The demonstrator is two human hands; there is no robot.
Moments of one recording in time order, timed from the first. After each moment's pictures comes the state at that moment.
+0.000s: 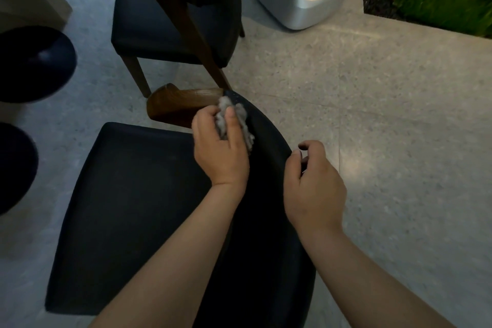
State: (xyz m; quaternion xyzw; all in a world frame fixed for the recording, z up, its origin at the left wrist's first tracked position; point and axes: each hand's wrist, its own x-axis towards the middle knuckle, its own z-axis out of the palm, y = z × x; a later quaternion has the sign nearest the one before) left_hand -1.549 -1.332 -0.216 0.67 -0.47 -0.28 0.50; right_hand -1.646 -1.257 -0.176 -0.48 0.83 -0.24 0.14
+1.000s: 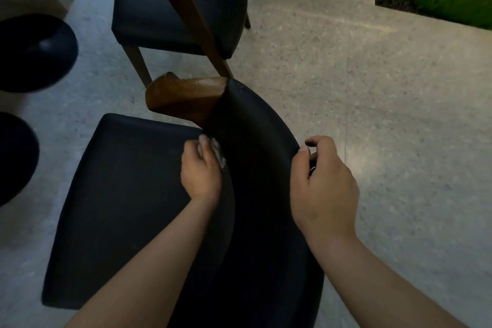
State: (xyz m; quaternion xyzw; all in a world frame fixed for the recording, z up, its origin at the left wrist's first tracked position) left_hand -1.499 -1.319 -0.292 0.76 -0.41 -0.39 0.31; right_hand -1.648 -1.256 -0.180 -0.50 0.82 -0.26 0.14
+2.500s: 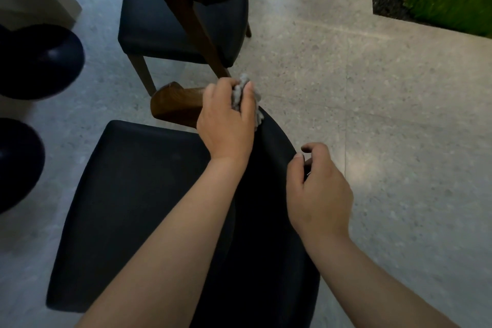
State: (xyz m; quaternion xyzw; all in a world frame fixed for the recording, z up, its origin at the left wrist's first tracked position) left_hand -1.549 -1.370 -0.201 0.65 -0.58 -0.22 0.44; right_hand -1.646 -1.257 -0.174 -0.49 0.83 -0.23 0.15
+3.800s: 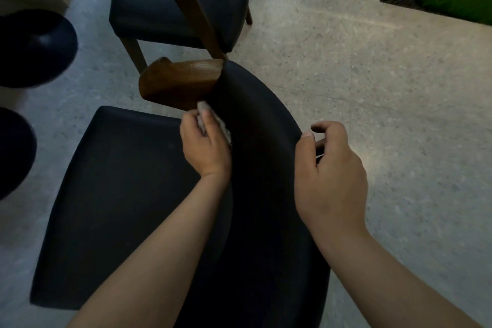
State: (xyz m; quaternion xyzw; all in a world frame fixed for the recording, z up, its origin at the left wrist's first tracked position) left_hand -1.526 -1.335 -0.303 0.73 -0.40 -0.28 0.48; right_hand -1.650 -1.254 -0.176 -0.48 0.80 -0.30 0.19
